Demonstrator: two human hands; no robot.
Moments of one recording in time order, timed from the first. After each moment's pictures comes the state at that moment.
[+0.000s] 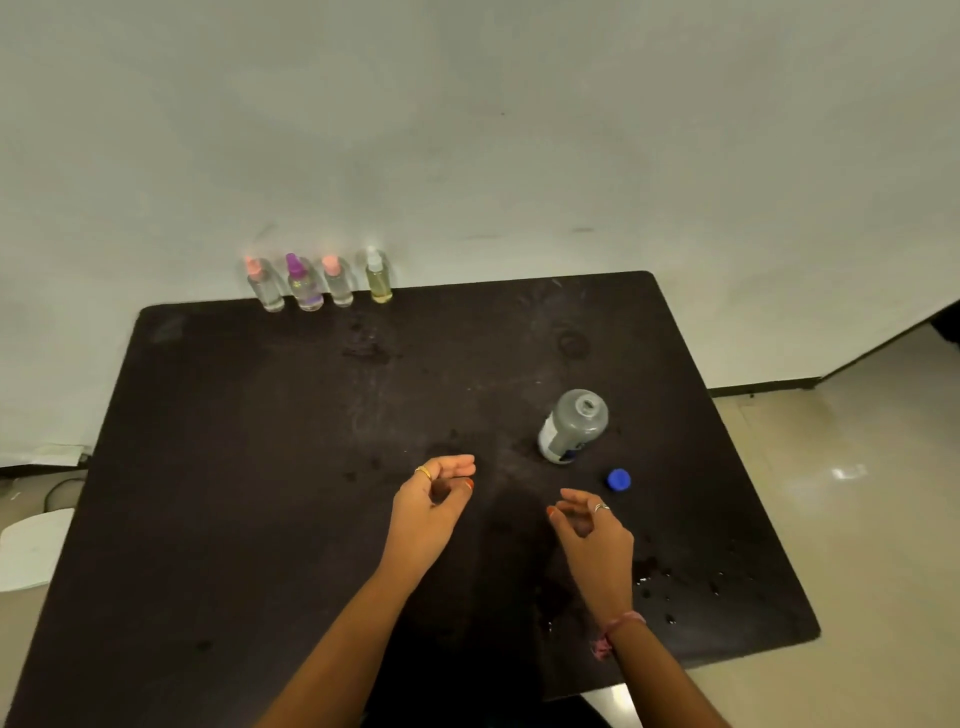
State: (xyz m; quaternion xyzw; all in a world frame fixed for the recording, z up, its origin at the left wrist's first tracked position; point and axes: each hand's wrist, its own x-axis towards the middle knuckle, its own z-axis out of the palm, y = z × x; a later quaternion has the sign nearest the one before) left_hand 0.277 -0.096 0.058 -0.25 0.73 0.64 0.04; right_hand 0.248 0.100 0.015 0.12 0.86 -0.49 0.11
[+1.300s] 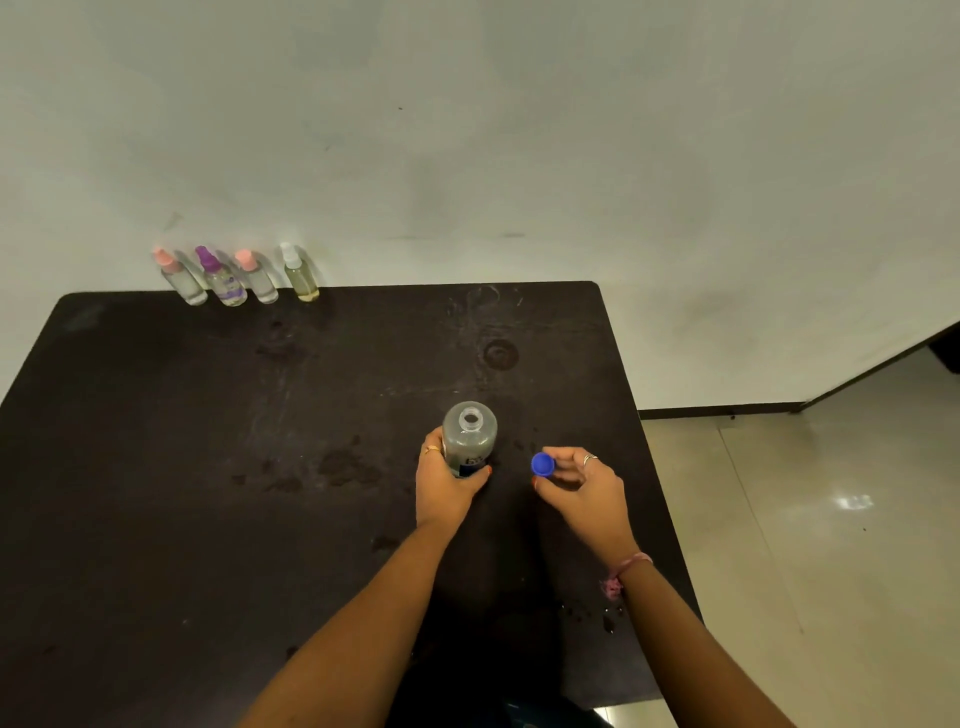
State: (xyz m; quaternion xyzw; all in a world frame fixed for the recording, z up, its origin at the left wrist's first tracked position) left_hand 0.164 0.052 -0.016 -0.32 0.76 0.57 -0.02; right_hand 0.128 0.224 0.029 0.00 0.85 -0.48 0.19
